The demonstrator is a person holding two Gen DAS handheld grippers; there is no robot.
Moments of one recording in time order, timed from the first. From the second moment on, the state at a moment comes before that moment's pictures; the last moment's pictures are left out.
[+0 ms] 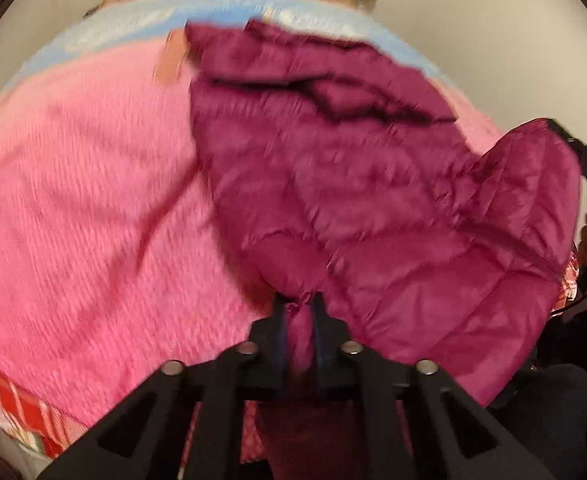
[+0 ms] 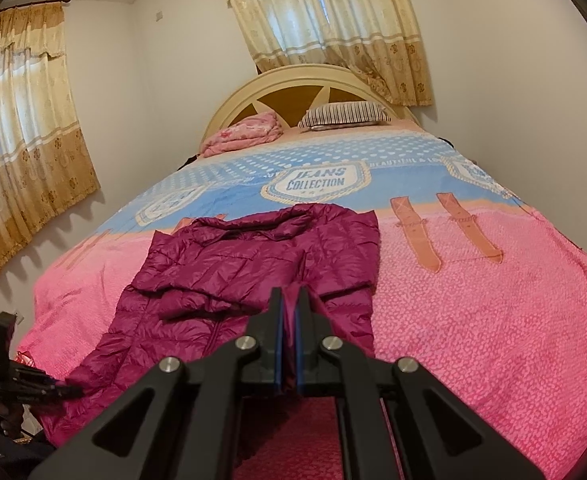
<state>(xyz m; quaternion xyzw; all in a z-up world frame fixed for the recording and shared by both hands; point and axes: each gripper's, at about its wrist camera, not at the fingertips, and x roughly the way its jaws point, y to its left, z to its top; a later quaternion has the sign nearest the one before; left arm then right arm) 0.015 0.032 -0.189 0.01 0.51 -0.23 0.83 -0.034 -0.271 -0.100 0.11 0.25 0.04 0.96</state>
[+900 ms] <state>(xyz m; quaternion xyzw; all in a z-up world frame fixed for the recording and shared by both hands) 0.317 -0.012 -0.137 0.01 0.35 -0.13 0.93 0.182 -0.343 -0.092 0.18 0.23 -0.07 0.95</state>
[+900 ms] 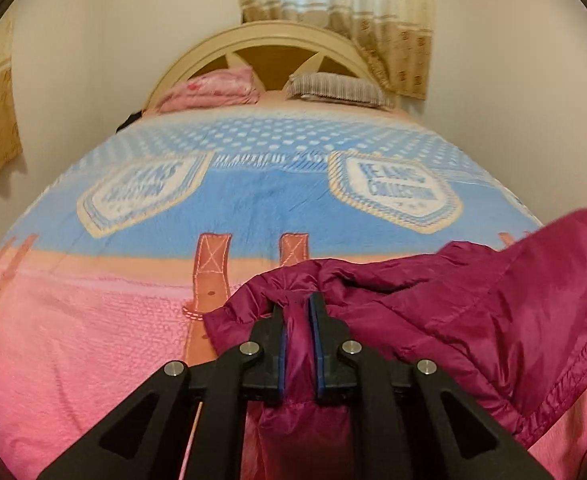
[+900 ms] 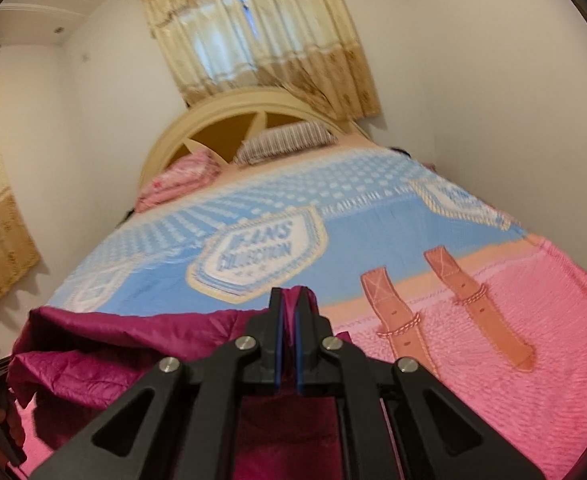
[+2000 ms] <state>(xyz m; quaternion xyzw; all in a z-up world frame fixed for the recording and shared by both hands) 0.367 -0.060 -0.220 0.07 0.36 0.04 0.93 0.276 -0.234 -0.167 0.05 0.34 -0.05 0.94</state>
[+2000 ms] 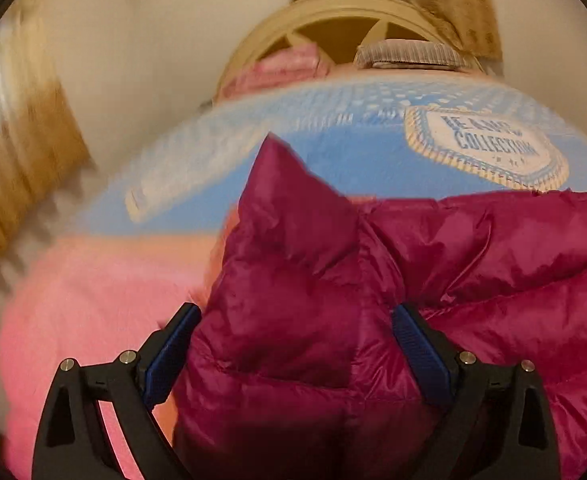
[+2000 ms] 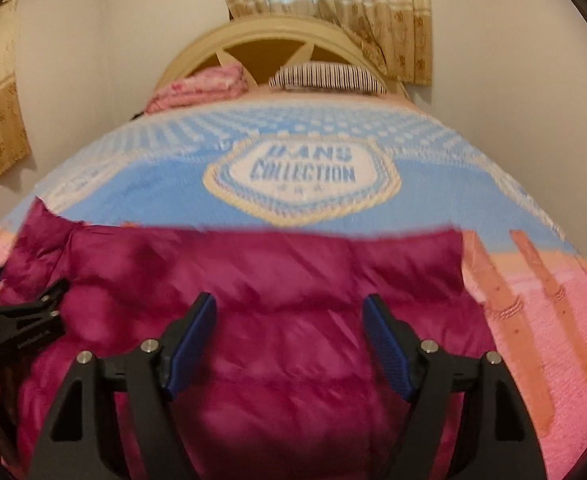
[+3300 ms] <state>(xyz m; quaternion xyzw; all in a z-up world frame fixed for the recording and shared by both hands) 0.382 -0.051 -0.237 0.04 0.41 0.03 0.91 0.306 -0.239 -0.215 0.06 0.42 -0.09 0.90</state>
